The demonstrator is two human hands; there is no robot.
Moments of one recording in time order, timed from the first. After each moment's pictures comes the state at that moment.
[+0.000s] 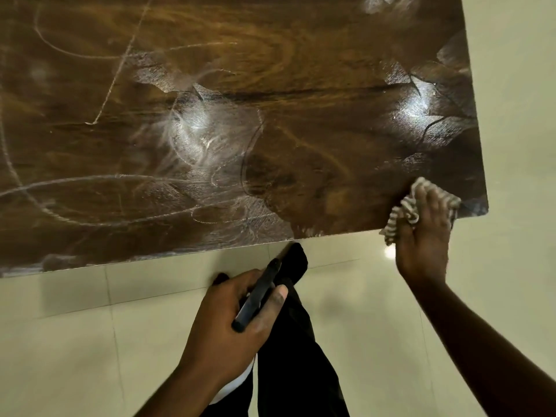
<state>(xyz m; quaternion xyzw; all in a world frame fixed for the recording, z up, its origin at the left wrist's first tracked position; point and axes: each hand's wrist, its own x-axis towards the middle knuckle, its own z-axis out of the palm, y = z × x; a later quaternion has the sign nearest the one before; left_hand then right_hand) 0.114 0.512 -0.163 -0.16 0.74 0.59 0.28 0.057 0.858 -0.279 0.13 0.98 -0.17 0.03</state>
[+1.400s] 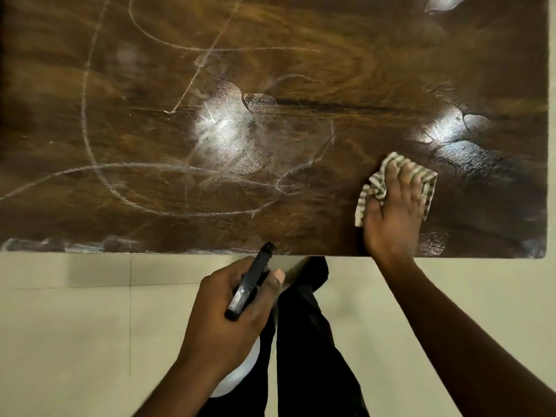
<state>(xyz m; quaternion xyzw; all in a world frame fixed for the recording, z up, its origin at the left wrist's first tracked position) 0.100 0.431 -0.167 -0.26 0.71 0.62 0.20 -0.024 0.687 -0.270 0.12 0.97 -0.18 0.09</state>
